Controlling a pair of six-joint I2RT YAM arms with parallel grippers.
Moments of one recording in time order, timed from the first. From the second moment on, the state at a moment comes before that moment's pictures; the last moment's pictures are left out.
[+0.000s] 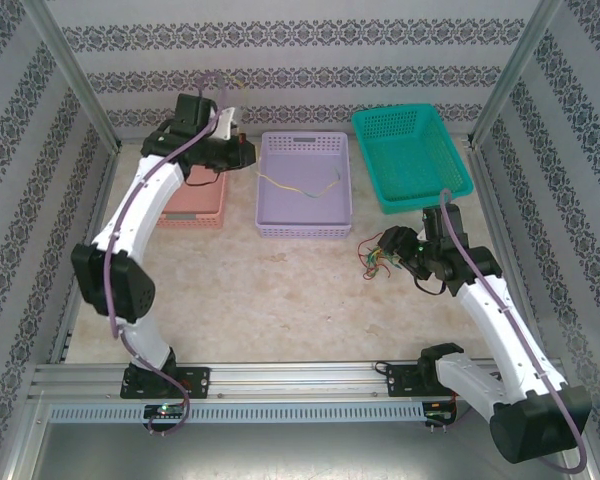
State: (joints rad) left arm -0.21 1.80 1.86 -0.81 0.53 -0.32; right arm 0.19 0.94 0.86 -0.82 -0.21 0.83
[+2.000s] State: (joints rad) left arm -0.45 2.39 2.23 -1.15 -0.03 0.18; right arm 0.19 0.84 0.81 -0.91 -0.20 0.89
